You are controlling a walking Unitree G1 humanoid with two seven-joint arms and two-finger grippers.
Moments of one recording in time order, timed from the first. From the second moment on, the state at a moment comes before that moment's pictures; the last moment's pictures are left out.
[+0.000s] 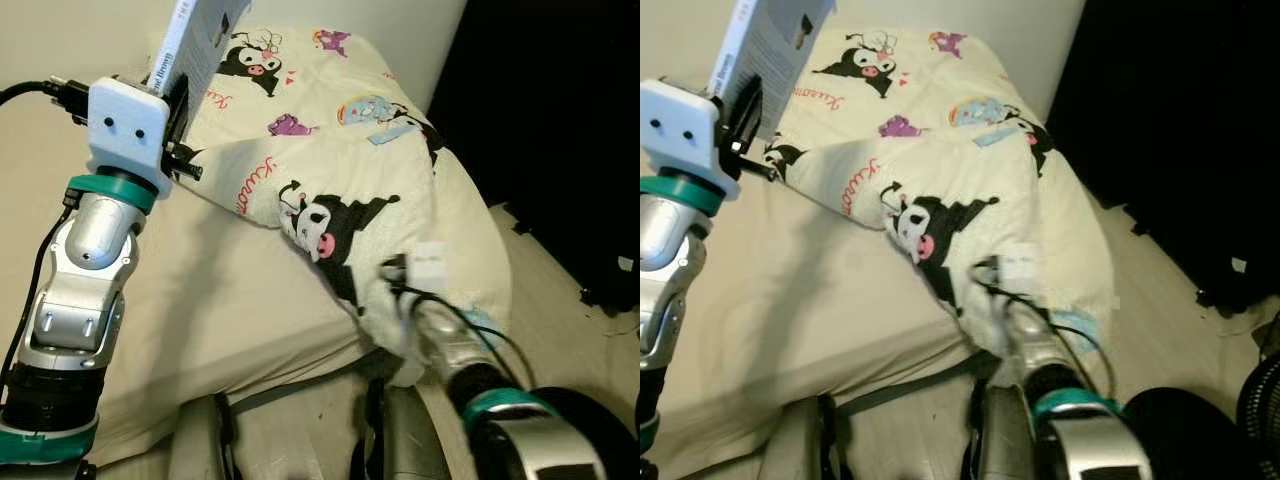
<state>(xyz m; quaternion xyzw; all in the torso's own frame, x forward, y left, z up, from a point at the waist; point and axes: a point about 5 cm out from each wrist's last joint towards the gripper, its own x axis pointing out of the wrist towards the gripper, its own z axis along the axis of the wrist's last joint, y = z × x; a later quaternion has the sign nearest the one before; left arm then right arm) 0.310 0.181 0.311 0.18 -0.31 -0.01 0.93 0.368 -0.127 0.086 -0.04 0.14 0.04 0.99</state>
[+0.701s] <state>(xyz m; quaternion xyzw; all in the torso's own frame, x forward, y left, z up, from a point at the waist) 0.310 0.189 0.319 0.17 -0.32 0.01 0.93 0.239 -0.133 0.027 -0.08 0.23 0.57 0.78</state>
